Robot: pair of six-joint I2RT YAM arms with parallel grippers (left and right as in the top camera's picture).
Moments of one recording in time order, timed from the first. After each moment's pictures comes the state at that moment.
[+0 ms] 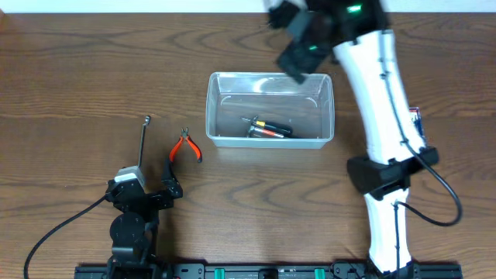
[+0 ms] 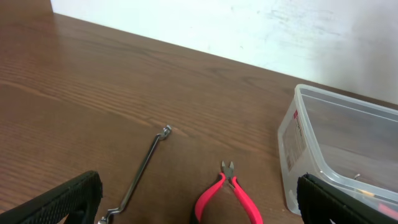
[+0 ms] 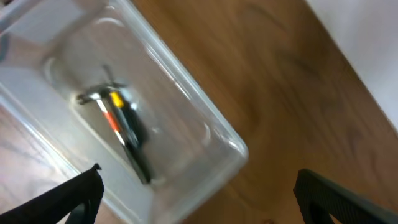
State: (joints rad) left arm -0.08 0.01 0.10 -0.32 -0.16 -0.25; right arm 0.35 2.29 2.84 -1.69 -0.01 -0.41
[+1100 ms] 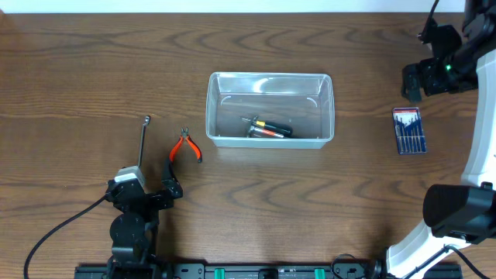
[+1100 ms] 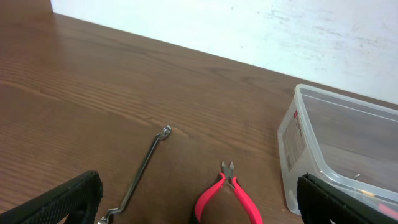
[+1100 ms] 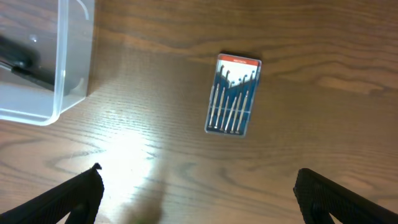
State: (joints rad) left arm -0.08 0.01 0.10 -0.32 -0.16 -0.25; right arm -0.18 1.88 2.13 -1.61 -0.02 -0.35
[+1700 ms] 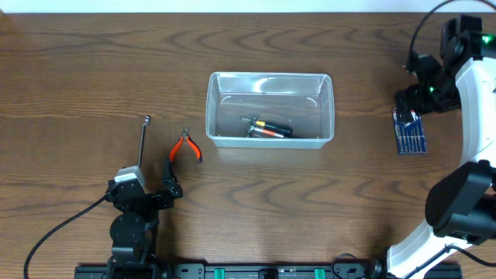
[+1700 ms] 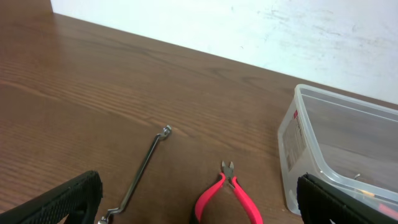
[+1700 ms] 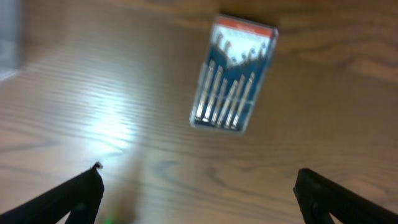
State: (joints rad) left arm -0.08 0.01 0.10 -0.32 -0.16 -0.25; right arm -0.22 1.88 1.76 -1.38 0.08 -0.44
